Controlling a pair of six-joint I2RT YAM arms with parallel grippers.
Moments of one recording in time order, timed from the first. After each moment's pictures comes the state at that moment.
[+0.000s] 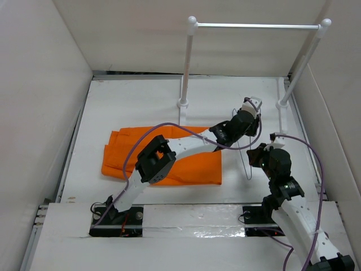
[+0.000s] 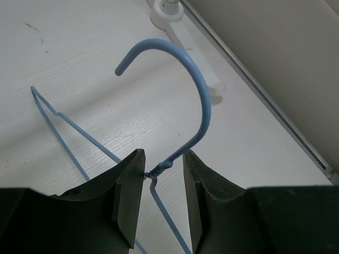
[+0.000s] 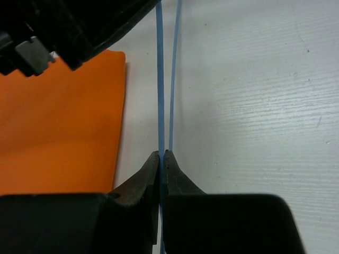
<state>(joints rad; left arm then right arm) -1.10 2.24 1.87 0.06 -0.28 -0.40 0.20 0.45 0.25 -0.18 0.01 0.42</state>
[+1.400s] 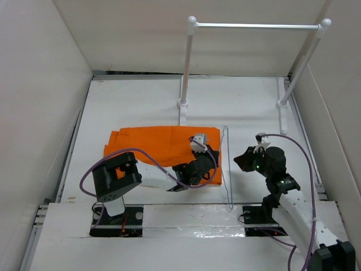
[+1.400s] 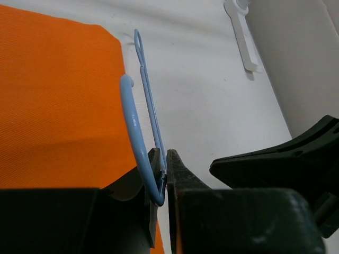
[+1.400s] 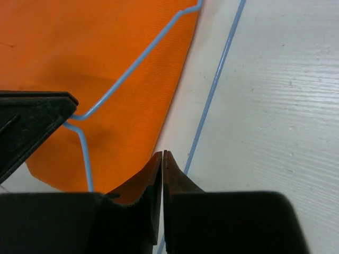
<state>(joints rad) -1.25 1.71 0.79 0.61 -0.70 -0.83 0.21 0.57 0.24 -0.14 -0.34 0.38</state>
